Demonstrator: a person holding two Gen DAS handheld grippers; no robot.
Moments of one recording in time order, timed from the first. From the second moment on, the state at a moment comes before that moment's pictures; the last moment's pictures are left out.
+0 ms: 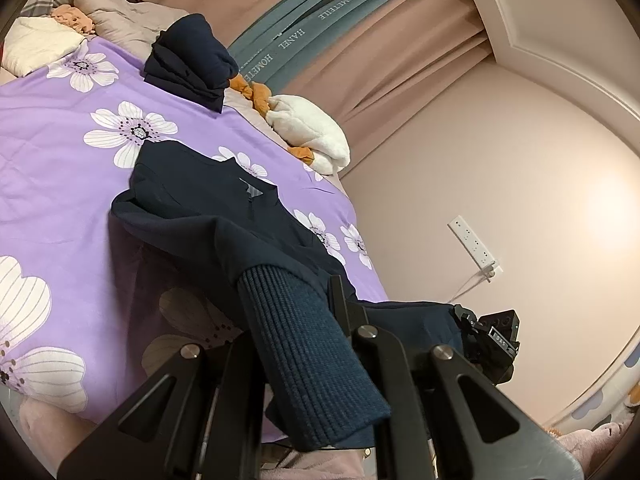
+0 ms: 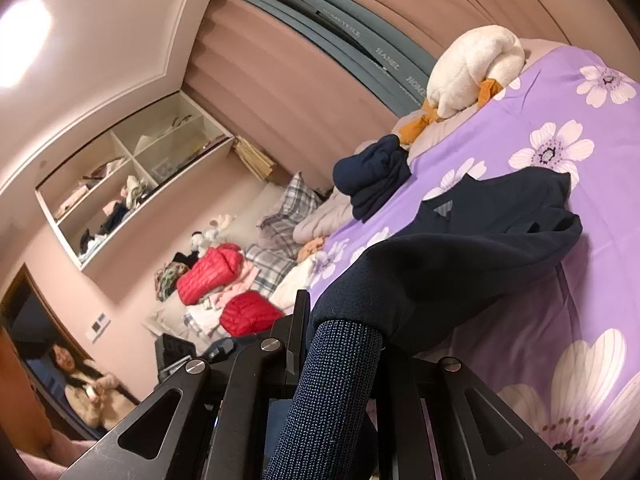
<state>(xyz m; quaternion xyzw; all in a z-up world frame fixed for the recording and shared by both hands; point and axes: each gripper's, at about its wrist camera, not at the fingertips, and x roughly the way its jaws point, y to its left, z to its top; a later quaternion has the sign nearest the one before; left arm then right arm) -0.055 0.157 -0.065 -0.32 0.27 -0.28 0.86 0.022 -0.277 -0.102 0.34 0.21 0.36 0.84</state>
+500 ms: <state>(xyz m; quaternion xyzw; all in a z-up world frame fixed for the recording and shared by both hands) -0.035 0.157 -0.061 -0.31 0.27 -0.27 0.87 0.037 -0.276 -0.101 0.35 0.21 0.35 0.84</state>
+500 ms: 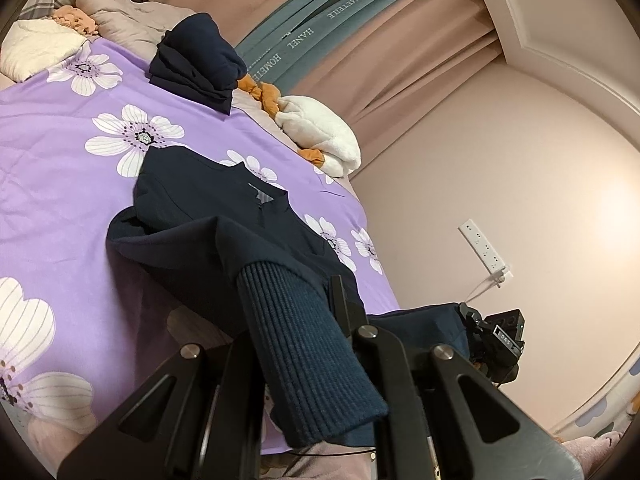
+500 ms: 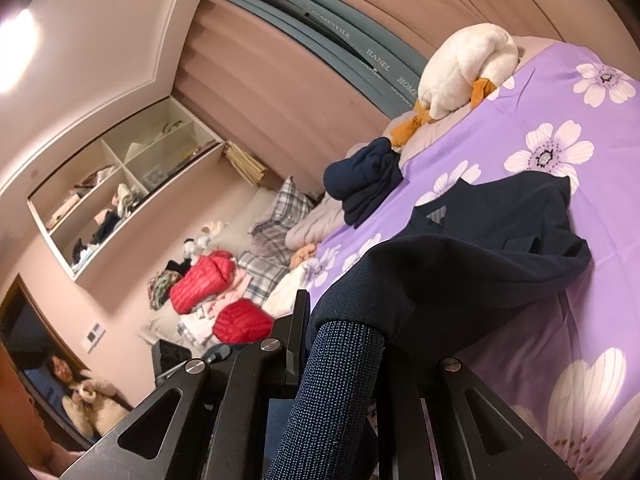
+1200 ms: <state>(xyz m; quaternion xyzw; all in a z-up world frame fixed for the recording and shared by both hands) -0.007 0.157 -0.059 -0.31 0.28 -0.26 0.87 0.057 -0.275 -0.101 0.34 0.22 0.33 0.85</state>
